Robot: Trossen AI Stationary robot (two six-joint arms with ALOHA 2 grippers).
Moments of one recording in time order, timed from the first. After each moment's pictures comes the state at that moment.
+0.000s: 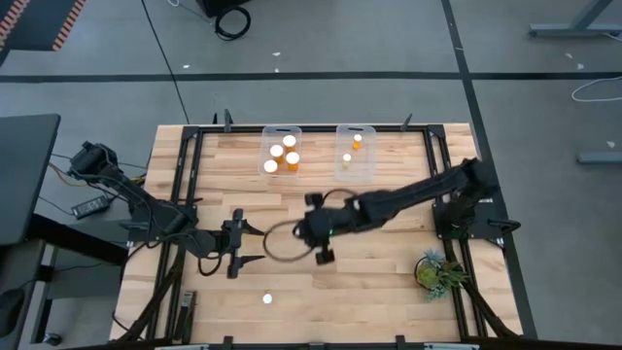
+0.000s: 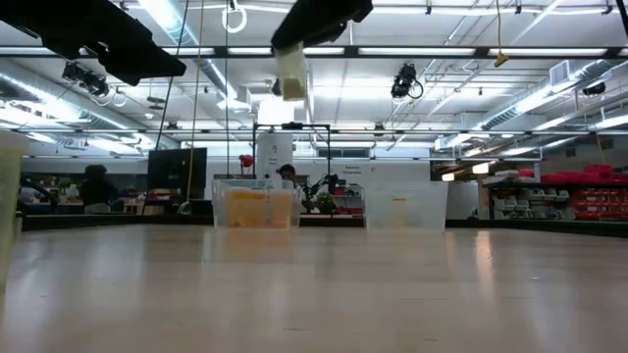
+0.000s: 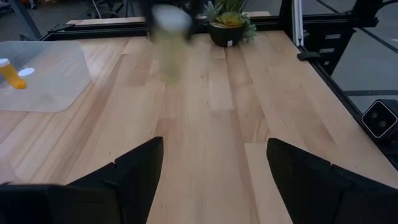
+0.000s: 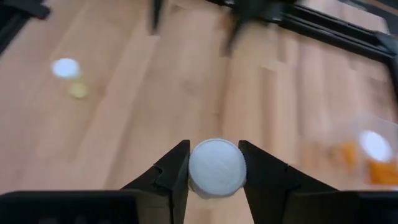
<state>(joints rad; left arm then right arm) -0.61 1.04 0.45 0.19 -0.58 -0.22 0.24 1.81 1.51 -0.46 0.21 -0.11</state>
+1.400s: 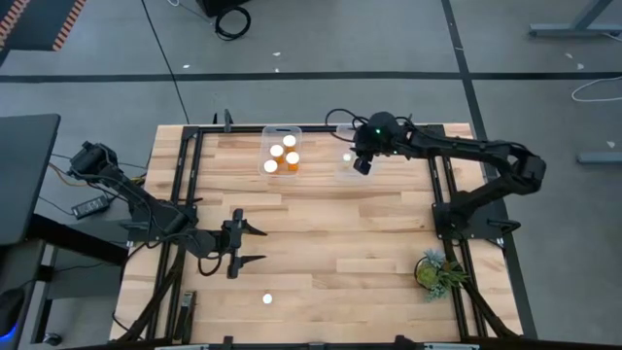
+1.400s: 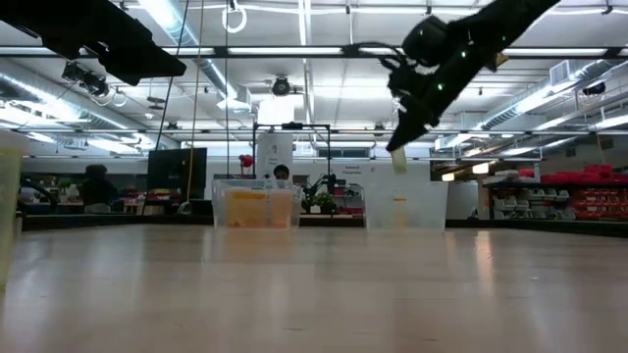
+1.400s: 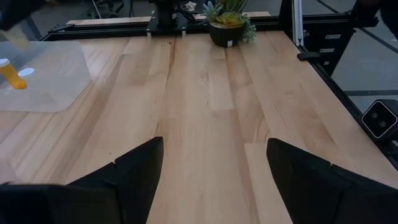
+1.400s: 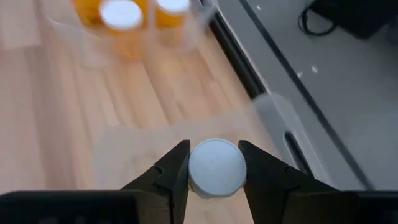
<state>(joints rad) -0.61 1.04 0.45 0.19 -0.58 -0.22 -0.54 1.37 0.91 -0.27 0.06 -0.21</state>
